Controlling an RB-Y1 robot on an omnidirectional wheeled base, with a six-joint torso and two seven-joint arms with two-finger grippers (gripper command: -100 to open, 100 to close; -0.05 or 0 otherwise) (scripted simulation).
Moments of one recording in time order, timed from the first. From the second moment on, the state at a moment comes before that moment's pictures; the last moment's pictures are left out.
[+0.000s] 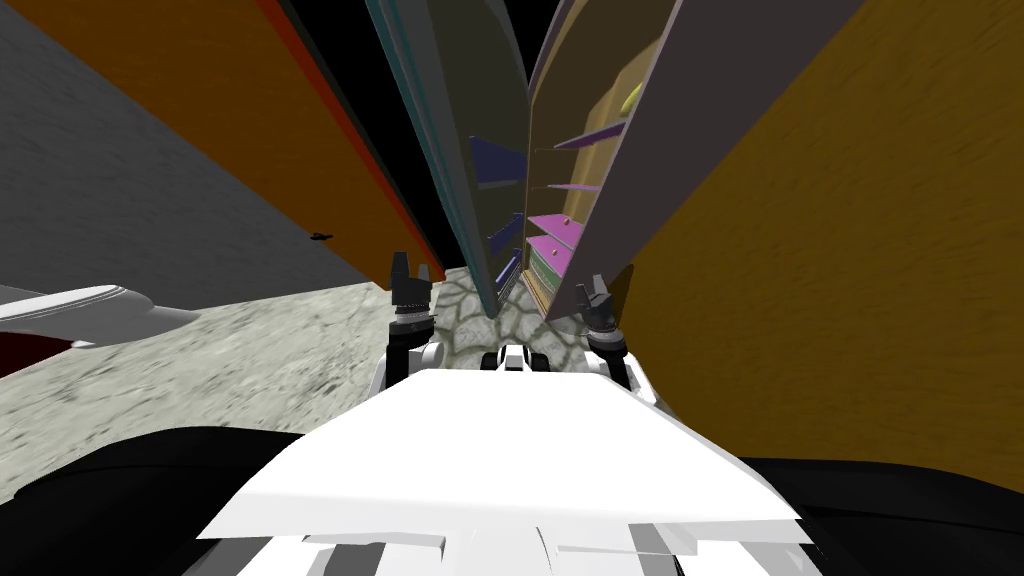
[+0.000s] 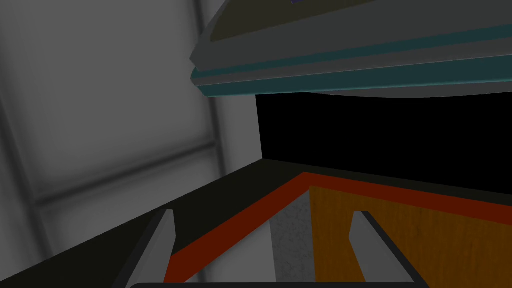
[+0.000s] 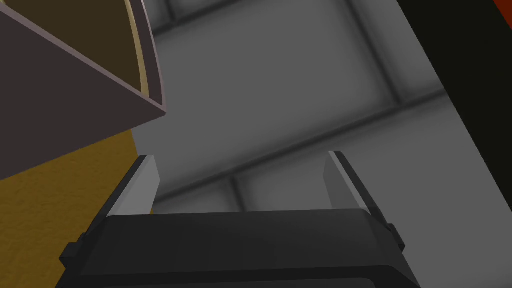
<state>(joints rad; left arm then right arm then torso) 0.50 0.04 0.04 -2.37 -0.09 -0.38 -0.06 0.46 -0.20 -0.03 -2.03 0.25 -0.90 0.64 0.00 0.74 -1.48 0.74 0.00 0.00</state>
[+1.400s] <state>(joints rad) 0.50 0.04 0.04 -2.37 -0.09 -0.38 -0.06 0.46 -0.22 -0.04 -1.85 0.35 -1.06 1.01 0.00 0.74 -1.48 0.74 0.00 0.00</state>
